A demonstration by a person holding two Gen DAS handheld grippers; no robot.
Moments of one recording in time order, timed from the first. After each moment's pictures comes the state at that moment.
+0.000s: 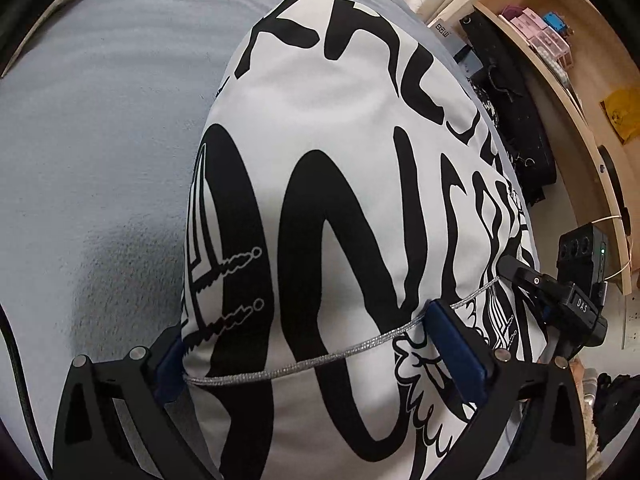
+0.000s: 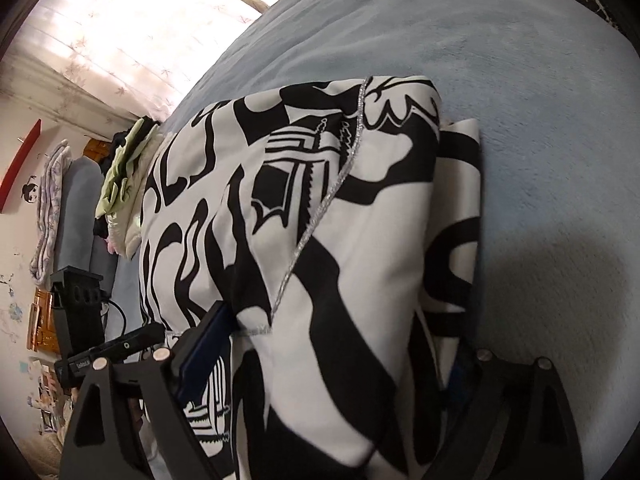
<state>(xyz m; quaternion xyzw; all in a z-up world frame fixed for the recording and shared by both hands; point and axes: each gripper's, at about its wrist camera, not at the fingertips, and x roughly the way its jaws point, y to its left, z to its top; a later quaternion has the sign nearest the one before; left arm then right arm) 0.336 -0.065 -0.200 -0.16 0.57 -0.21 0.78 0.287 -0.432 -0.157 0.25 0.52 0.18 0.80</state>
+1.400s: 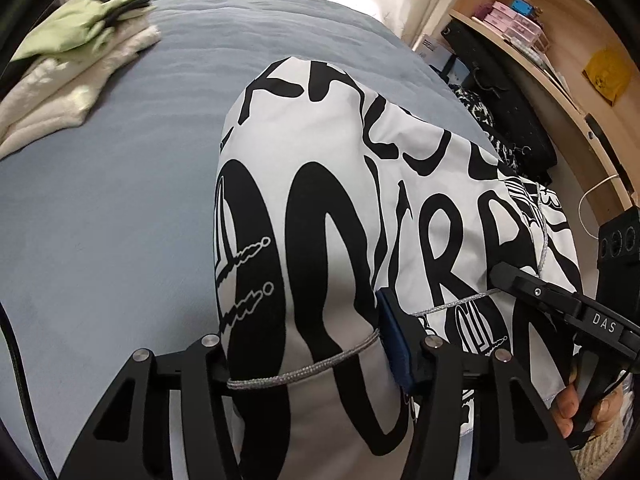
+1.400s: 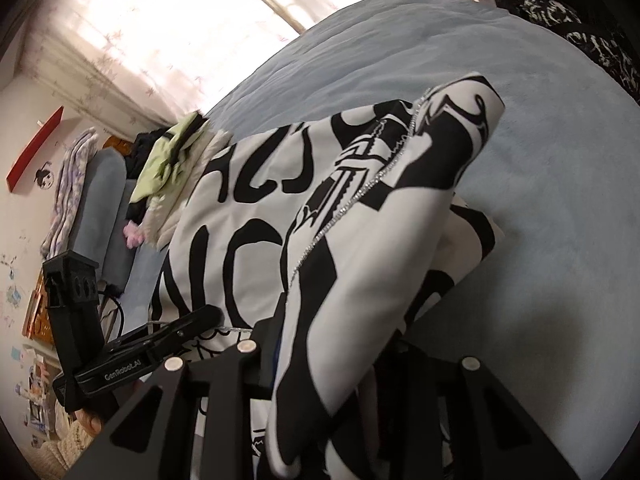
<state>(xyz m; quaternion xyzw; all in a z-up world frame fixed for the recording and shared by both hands) 0.266 -0.053 -0.111 -0.08 0.52 -0.17 0.83 0.197 -0.326 -0.074 0.23 0.48 0.18 0.83</state>
